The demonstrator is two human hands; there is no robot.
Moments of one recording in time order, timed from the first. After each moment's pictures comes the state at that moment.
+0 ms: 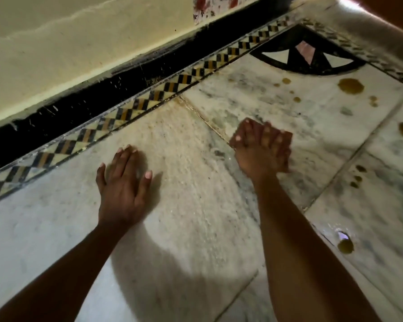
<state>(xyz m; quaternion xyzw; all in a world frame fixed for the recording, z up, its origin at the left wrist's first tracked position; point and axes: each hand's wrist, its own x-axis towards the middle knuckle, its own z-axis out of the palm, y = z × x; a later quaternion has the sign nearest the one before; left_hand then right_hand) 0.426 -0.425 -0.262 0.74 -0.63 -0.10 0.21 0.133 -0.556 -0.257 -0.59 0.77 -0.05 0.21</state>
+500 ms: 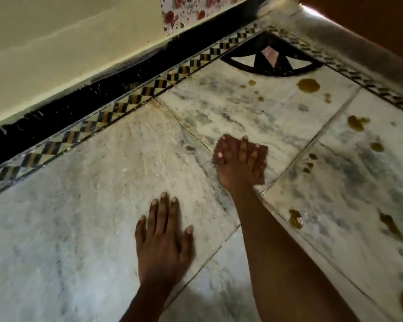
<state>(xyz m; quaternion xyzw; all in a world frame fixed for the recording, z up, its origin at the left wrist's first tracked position) 0.262 -0.293 -0.266 0.75 -0.65 -0.07 0.11 0.091 -0.494 -0.253 -0.62 0.75 -0.01 0.21</state>
